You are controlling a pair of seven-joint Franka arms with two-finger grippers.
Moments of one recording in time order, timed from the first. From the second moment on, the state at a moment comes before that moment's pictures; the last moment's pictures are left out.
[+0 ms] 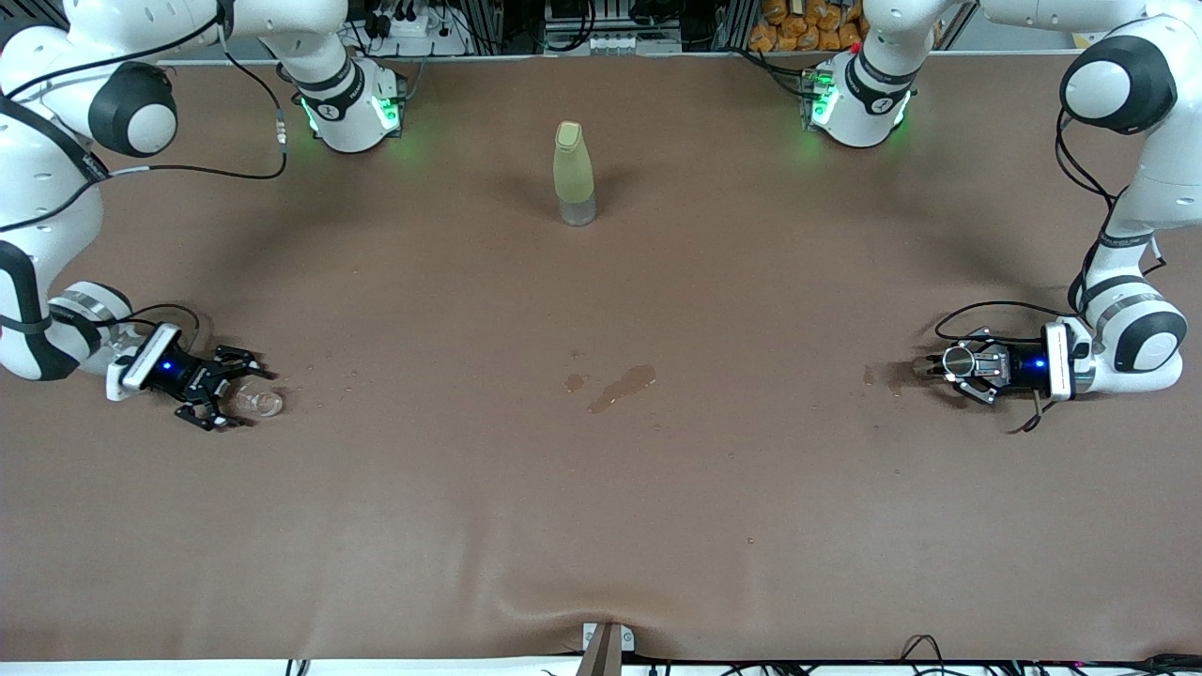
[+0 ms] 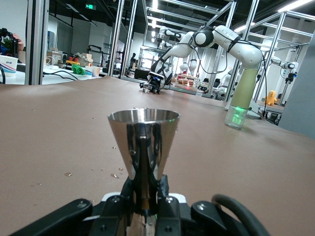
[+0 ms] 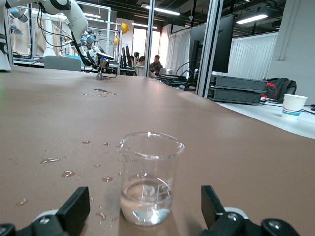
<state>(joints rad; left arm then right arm) 0.62 1.05 -0.13 -1.46 -0.94 1.39 2.36 -0.43 1.07 -0.21 -1.54 1.40 1.42 -2.79</state>
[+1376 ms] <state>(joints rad) 0.31 1.00 -0.23 -1.35 -1.11 1.55 2.21 -0.37 1.08 -0.17 -1.54 1.44 1.44 -2.79</state>
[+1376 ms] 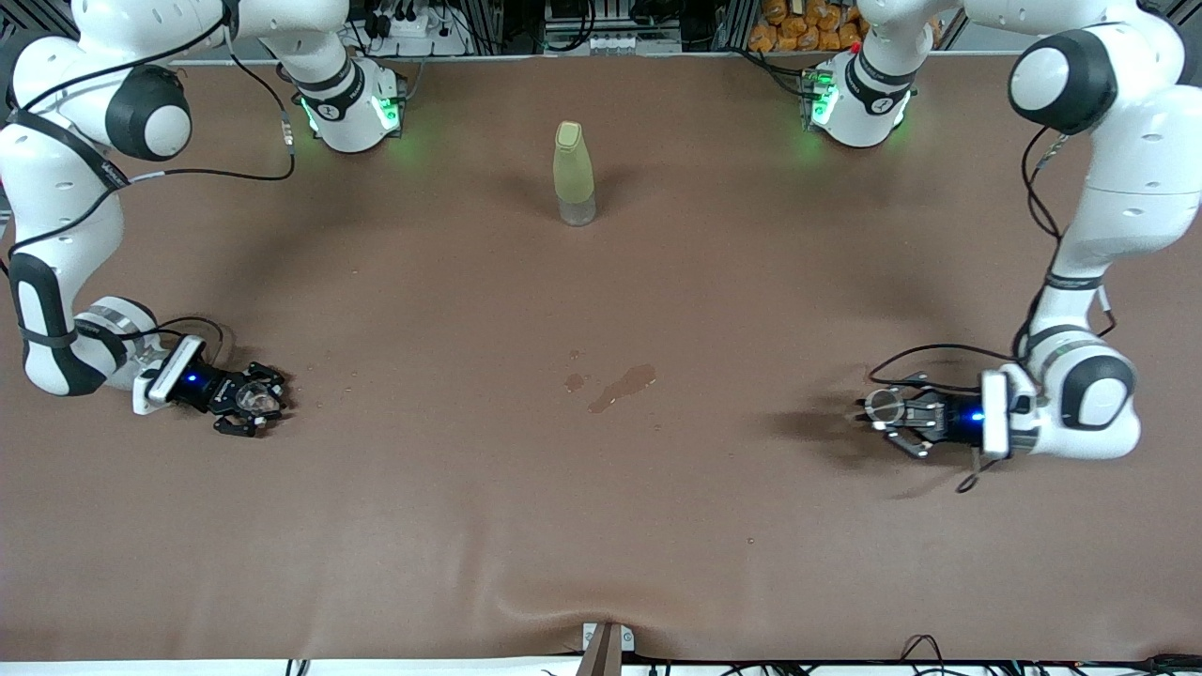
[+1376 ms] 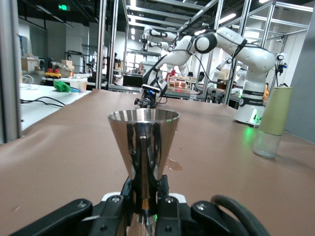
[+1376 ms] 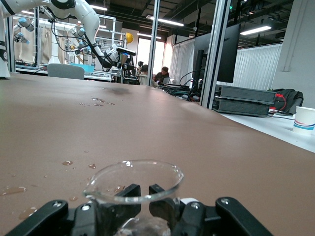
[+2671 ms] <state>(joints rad) -0.33 1.01 -0.23 -1.37 -1.81 2.14 2.39 -0.18 0.91 -0.16 -1.59 1.45 1.34 -2.54</state>
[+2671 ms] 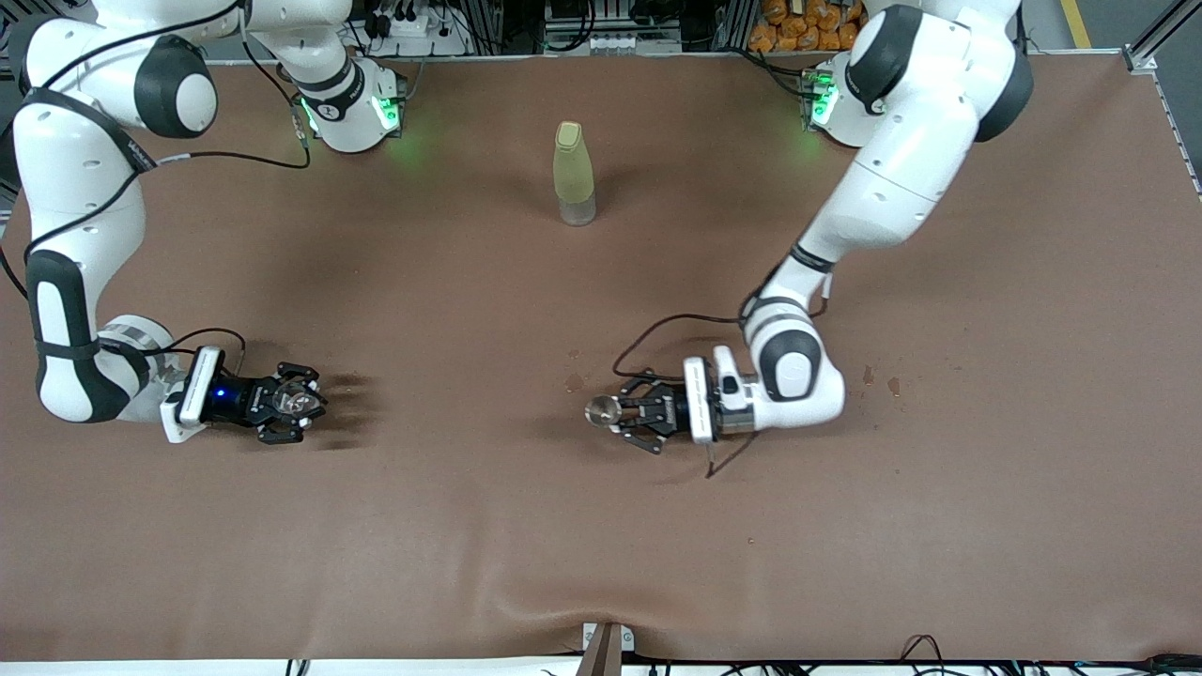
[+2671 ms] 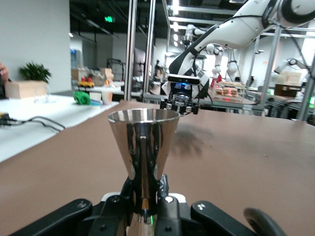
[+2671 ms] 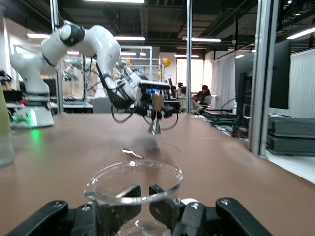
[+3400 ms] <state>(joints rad) -0.46 1.01 -0.22 -1.37 -1.86 2.28 2.46 -0.06 0.59 -0.20 -1.86 1.45 1.32 -2.31</state>
